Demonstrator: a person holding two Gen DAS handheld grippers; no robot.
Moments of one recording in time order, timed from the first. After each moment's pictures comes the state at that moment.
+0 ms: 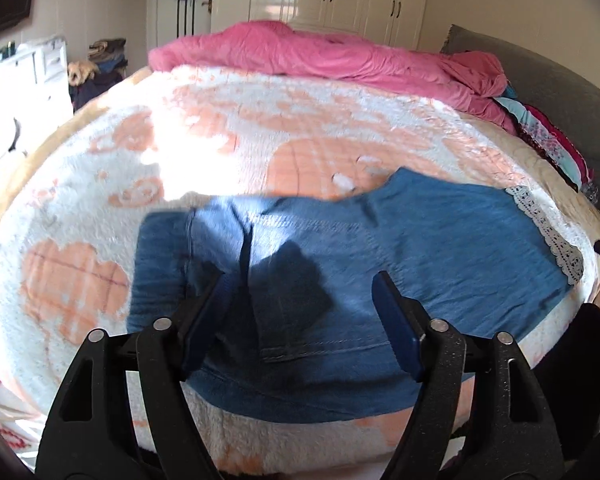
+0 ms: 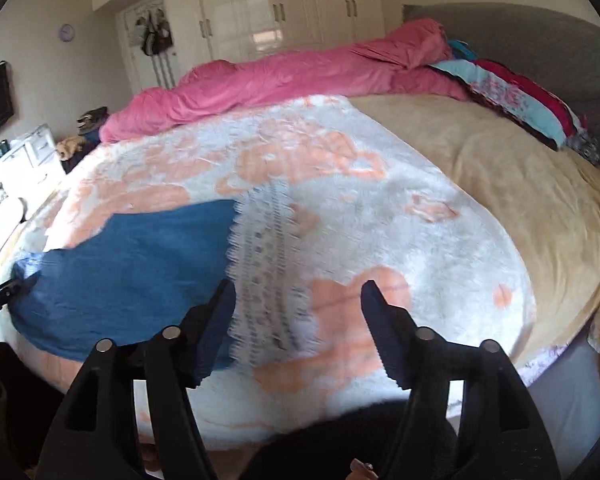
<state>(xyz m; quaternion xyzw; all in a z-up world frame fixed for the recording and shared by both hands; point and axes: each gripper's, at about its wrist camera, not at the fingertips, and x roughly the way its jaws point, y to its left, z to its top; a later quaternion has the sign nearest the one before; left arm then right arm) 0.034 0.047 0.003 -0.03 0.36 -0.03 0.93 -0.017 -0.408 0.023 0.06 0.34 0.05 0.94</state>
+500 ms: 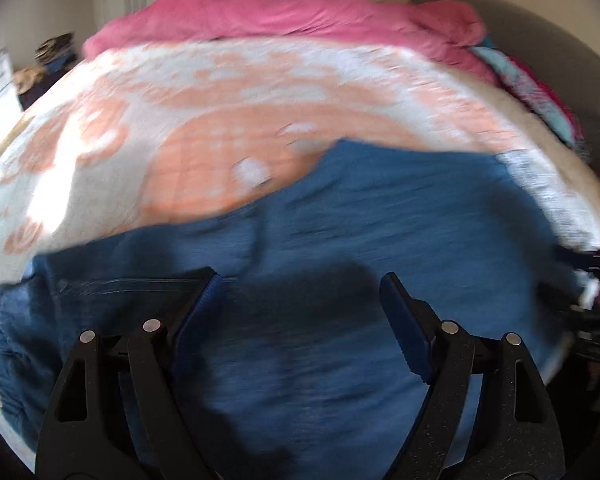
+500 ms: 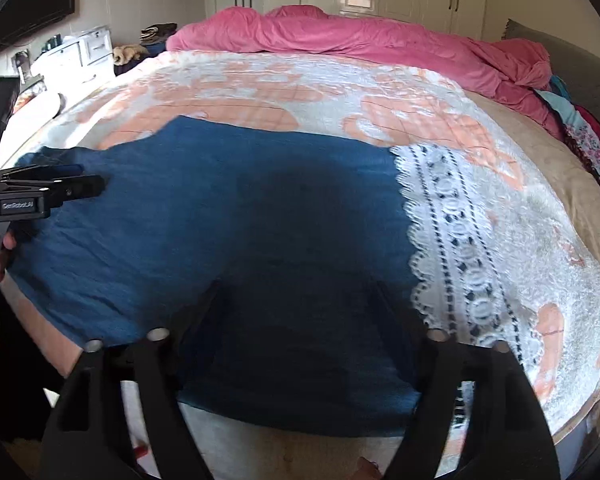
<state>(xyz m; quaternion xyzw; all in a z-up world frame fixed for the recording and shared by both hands) 0.127 -0.017 -0.042 -0.01 0.43 -0.09 0.90 0.041 -0.296 -0.032 -0.07 0.40 0.13 0.91</state>
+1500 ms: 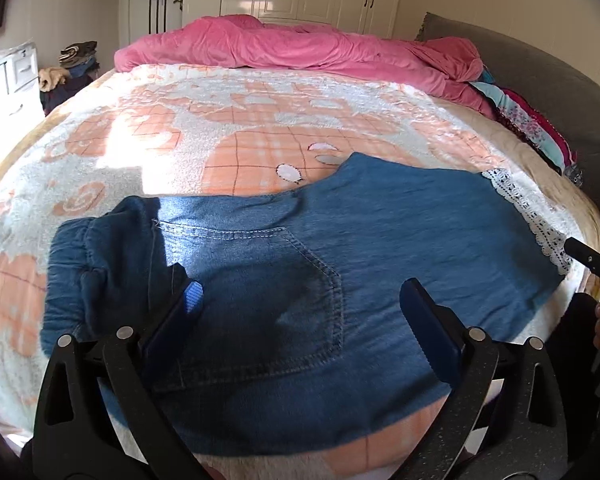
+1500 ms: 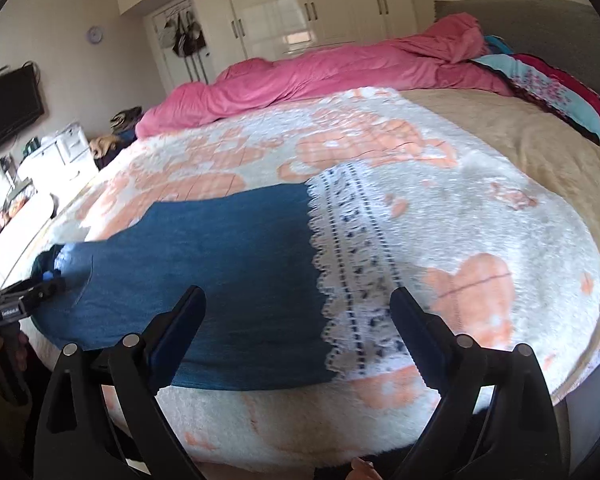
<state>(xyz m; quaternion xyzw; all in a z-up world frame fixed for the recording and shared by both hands) 0.059 0.009 -0.014 -0.03 0.37 -0.08 0.93 -0.004 -0.365 -0.002 0.08 0.33 0.09 0.94</state>
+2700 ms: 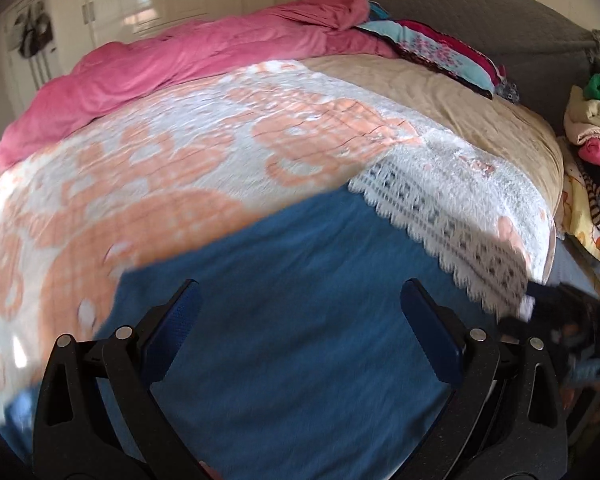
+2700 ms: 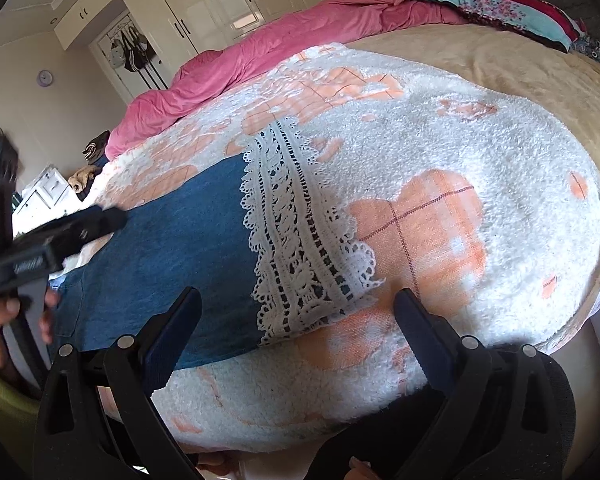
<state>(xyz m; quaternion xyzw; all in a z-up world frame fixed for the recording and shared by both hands) 0.157 -0.187 0.010 0.11 0.39 -0.24 0.88 -0.005 -0.406 -0.034 0.19 0.39 0.06 0.90</state>
